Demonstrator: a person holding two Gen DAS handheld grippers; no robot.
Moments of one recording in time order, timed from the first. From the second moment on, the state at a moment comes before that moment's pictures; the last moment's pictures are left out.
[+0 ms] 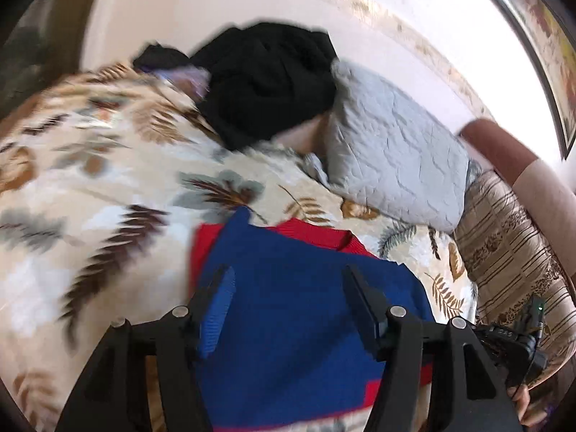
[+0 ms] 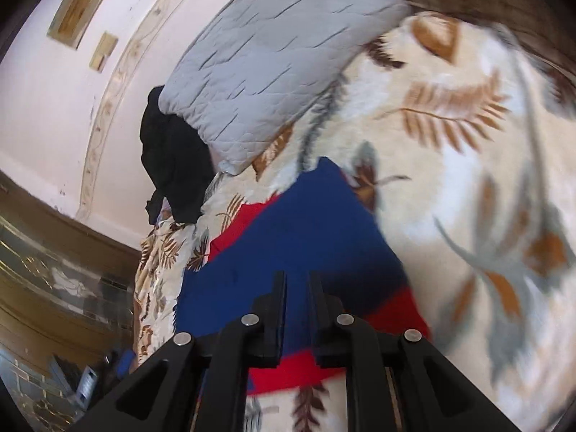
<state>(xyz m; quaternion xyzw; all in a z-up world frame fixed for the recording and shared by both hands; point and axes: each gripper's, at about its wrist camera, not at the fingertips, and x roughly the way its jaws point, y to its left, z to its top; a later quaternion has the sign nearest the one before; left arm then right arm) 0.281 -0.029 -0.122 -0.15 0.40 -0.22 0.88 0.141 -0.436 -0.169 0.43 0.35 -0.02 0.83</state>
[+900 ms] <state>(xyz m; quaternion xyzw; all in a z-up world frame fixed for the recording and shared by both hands) 0.292 0.077 -0.177 -0.29 0.45 -0.08 0.84 0.242 -0.400 -0.206 0.39 0.42 0.08 0.82</state>
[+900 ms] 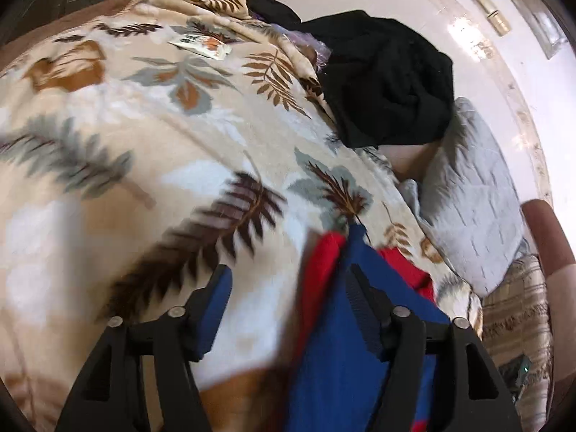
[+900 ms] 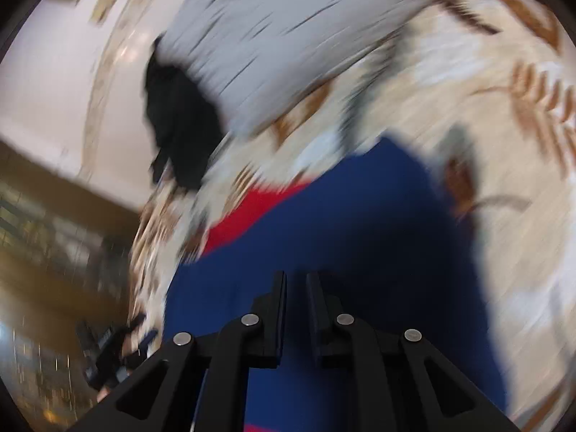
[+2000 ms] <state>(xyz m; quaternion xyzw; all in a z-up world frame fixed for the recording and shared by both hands) 0.202 0.036 -0.231 -0.38 0.40 -0.10 0.83 0.215 -0.294 -0.243 0.32 0.46 0.12 0.82</state>
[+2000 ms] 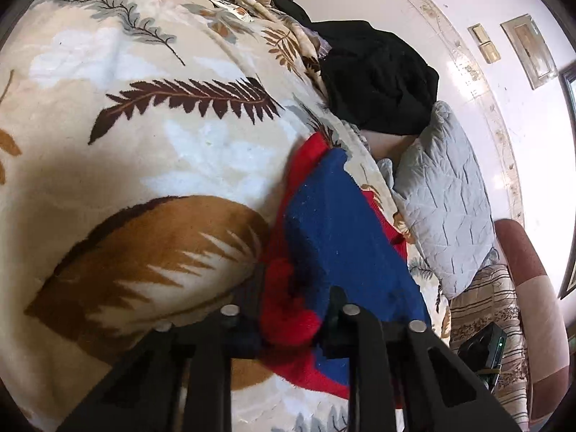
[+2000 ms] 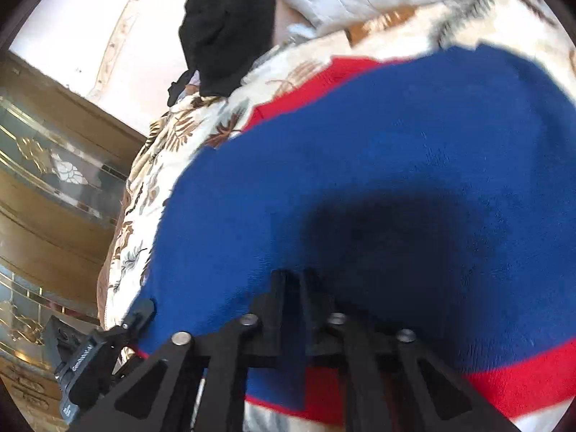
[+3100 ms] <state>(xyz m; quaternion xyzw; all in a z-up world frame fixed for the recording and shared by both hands) 0.178 -0.113 -0.108 -0.10 0.32 -0.26 0.90 0.263 -0.360 -0.227 0.43 0.48 0.27 0.71</state>
